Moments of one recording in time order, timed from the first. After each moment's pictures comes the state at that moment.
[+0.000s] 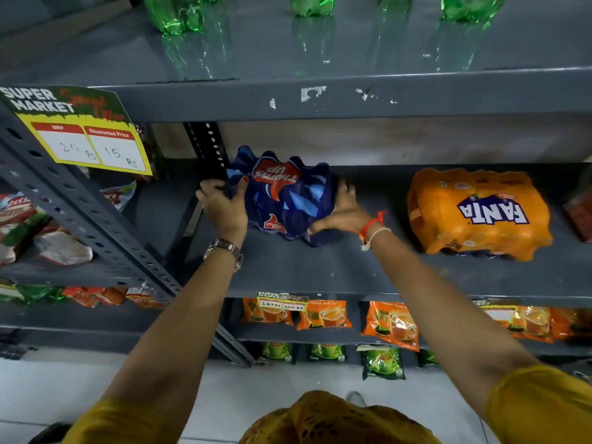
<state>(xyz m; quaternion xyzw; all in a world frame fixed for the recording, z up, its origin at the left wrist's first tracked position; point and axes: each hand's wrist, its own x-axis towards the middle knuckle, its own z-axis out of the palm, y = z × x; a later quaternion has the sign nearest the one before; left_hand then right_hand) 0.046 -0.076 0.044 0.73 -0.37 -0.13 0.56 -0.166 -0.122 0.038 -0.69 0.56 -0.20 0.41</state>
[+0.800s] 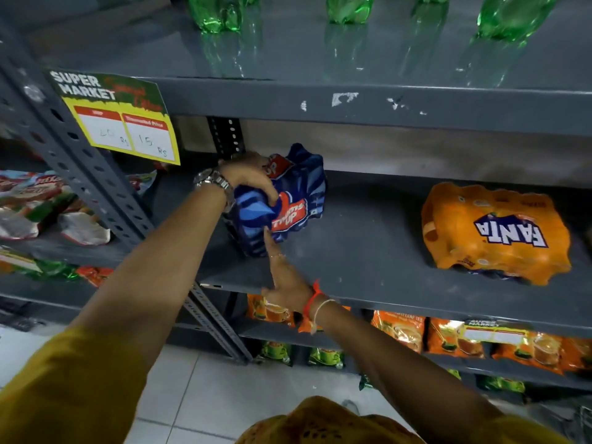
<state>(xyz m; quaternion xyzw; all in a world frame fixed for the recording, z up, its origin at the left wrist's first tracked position) 0.064 -0.097 0.137 0.73 -0.63 -0.27 0.05 -0.079 -0.002 -0.013 -0.81 0.33 -0.20 0.44</state>
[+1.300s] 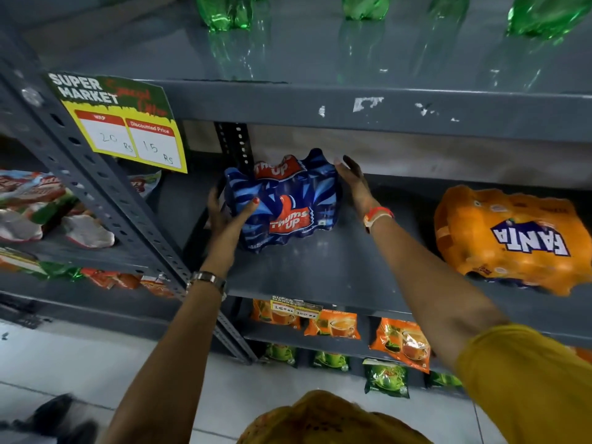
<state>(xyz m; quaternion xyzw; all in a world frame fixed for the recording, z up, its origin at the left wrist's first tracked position) 0.079 -0.031 0.035 0.60 -0.33 -0.36 0.64 -0.129 -0.157 0.056 -0.50 0.45 -0.40 0.62</state>
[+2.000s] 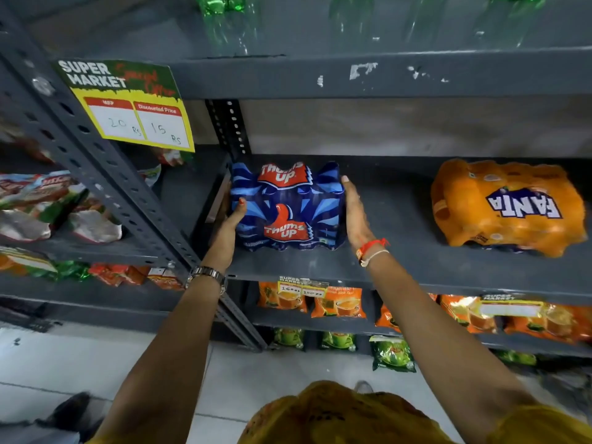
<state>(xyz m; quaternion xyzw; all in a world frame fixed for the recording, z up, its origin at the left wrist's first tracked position) 0.087 -0.004 0.017 0.58 -0.34 -0.47 0.58 -0.121 -0.086 0.005 -0.44 0.52 -0.41 0.61</state>
